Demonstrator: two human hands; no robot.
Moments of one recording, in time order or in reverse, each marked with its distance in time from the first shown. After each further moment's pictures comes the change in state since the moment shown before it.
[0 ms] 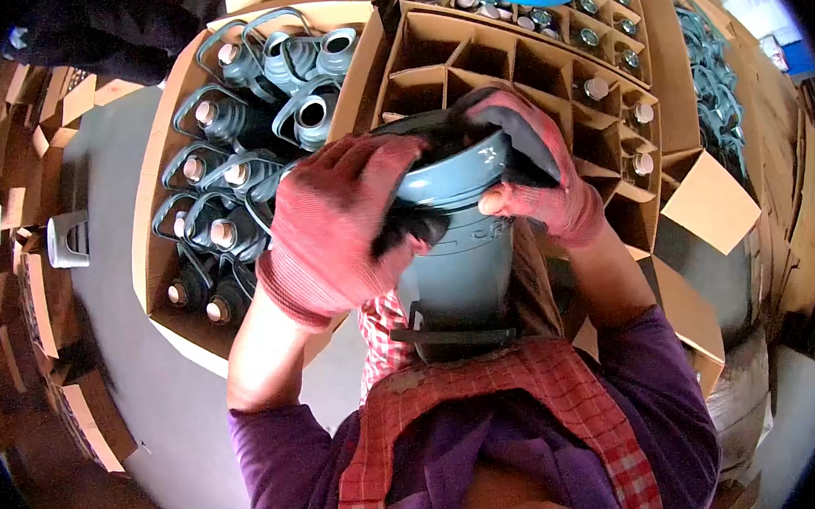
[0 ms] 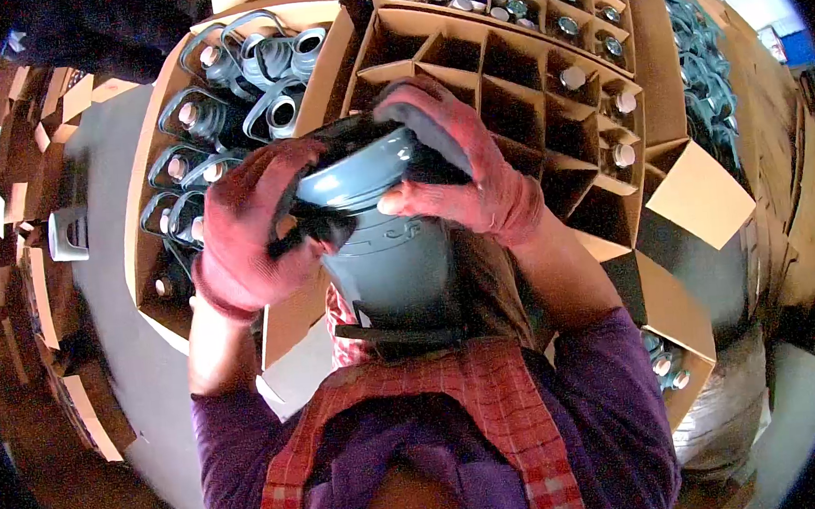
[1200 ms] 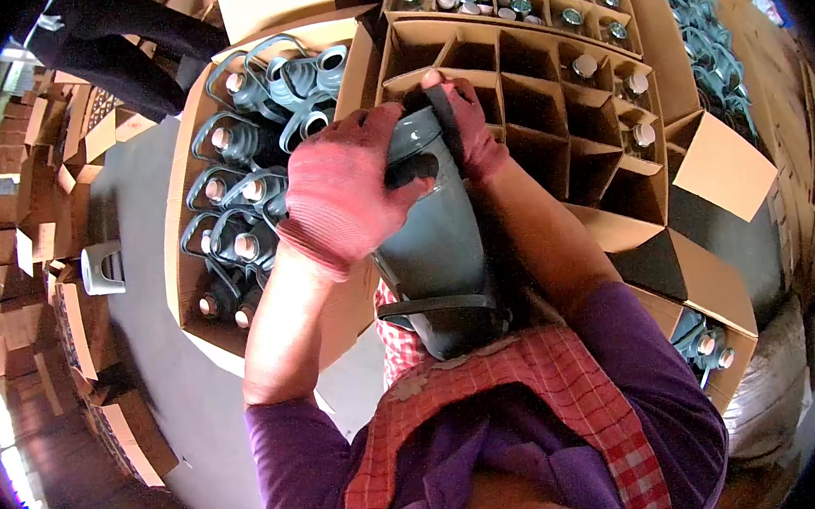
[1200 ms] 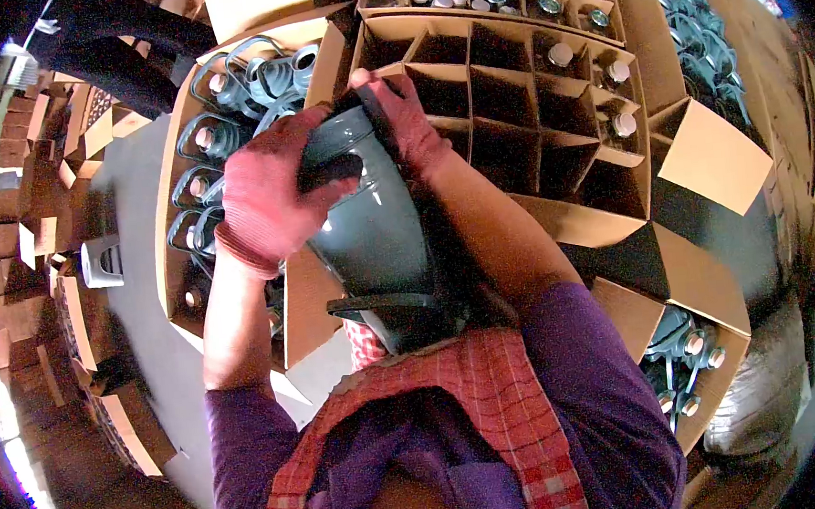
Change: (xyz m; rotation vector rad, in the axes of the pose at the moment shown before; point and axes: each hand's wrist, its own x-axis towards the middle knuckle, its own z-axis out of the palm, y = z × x) left_hand 0.025 0.020 0.018 0.251 -0.148 -0.187; right_hand 0.033 0.122 0.033 0.152 0.420 -0.113
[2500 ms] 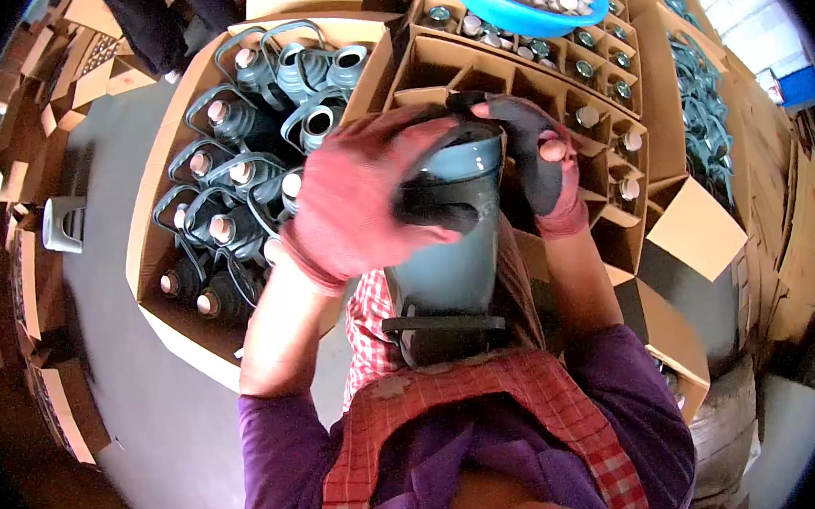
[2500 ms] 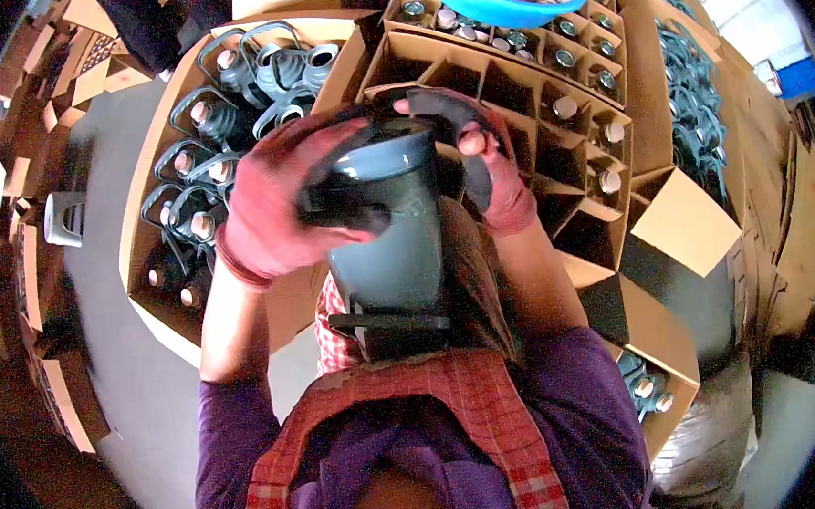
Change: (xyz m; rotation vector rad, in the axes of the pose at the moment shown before) left_hand -0.014 -0.012 -0.009 -0.288 0.198 0.142; right_hand -0.008 -0.092 -0.034 0.026 -0.223 -0.067
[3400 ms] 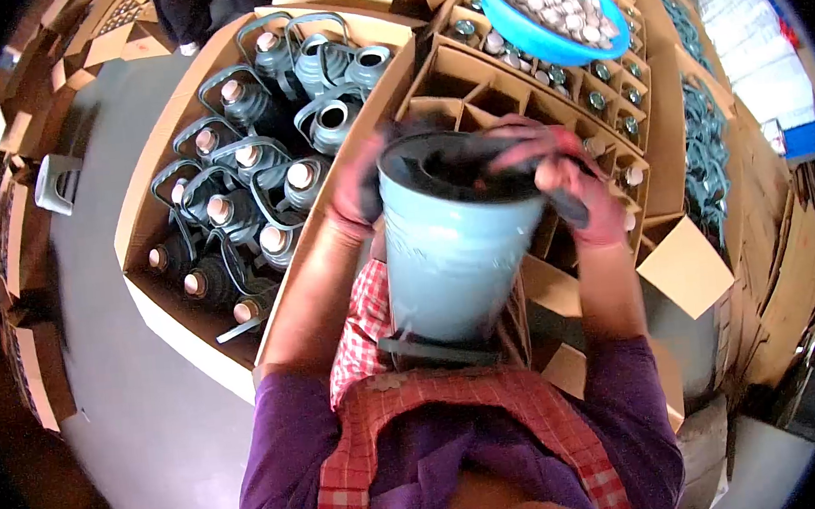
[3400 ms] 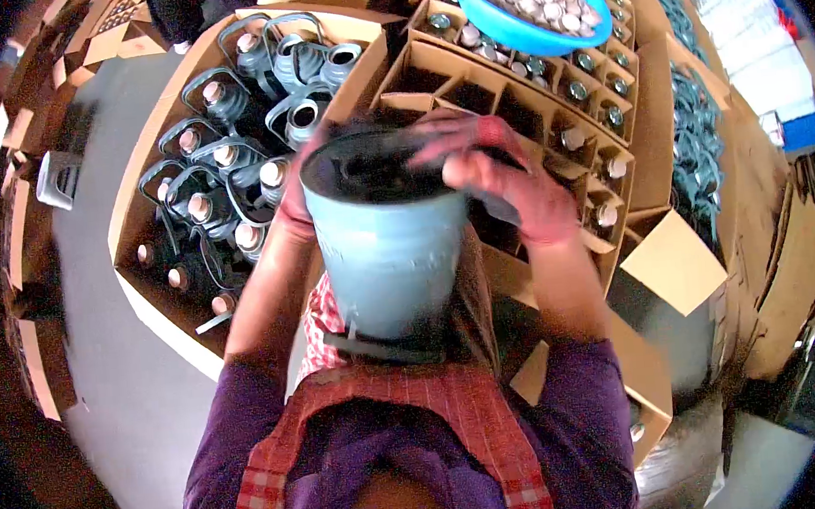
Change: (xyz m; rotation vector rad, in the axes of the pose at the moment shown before) left_hand -0.042 -0.092 0.103 -1.908 0.316 -0.592; right_hand 0.032 -0.049 -0.011 -0.108 -0.486 0.081
